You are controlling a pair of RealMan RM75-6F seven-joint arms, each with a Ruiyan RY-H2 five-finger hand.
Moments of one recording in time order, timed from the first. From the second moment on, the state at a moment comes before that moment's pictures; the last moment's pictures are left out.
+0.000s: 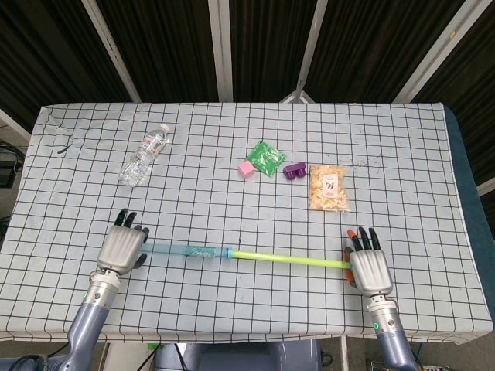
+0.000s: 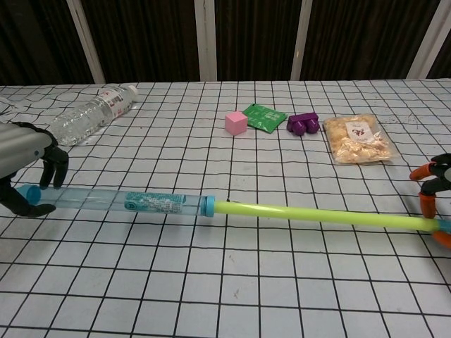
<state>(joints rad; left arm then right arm) -0.52 -1.45 -0.02 -1.83 1.05 1.30 0.93 0.25 -1.53 0.05 -1.59 -1.30 1.30 -0.63</state>
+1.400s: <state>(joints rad) -0.54 -1.51 -0.05 -1.85 1.13 1.30 0.92 0.32 -1.61 0.07 -1.81 -1.31 1.33 -0.86</state>
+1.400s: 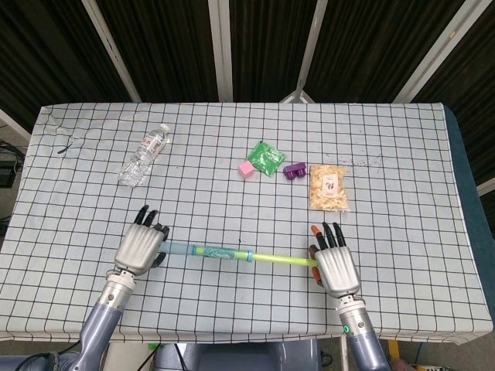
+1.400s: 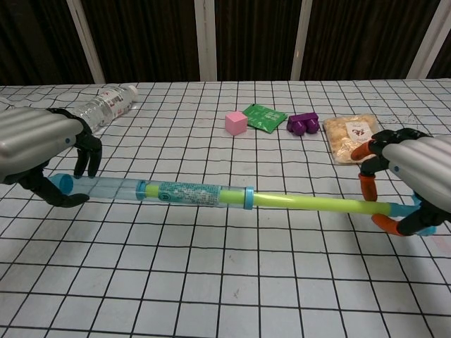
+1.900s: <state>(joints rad) -0.54 -1.49 -0.06 -1.83 1.11 1.29 0.89 0.37 -1.69 0.12 -1.79 -1.24 1.32 -0.93</state>
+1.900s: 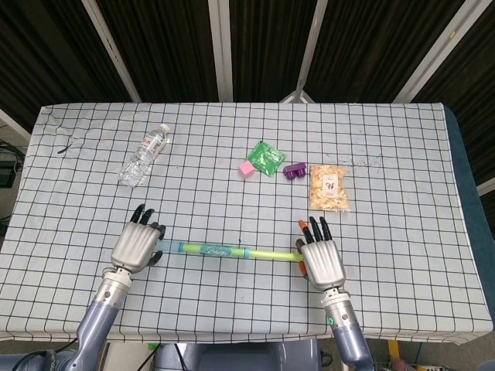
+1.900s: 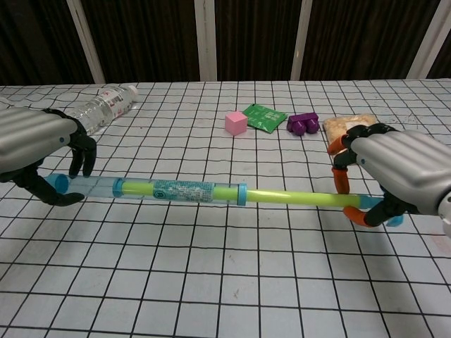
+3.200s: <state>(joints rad) -0.58 -1.59 -0.09 -1.86 1.06 1.31 0.97 0.43 -1.73 0.12 -1.84 -1.23 1.35 -0.98</state>
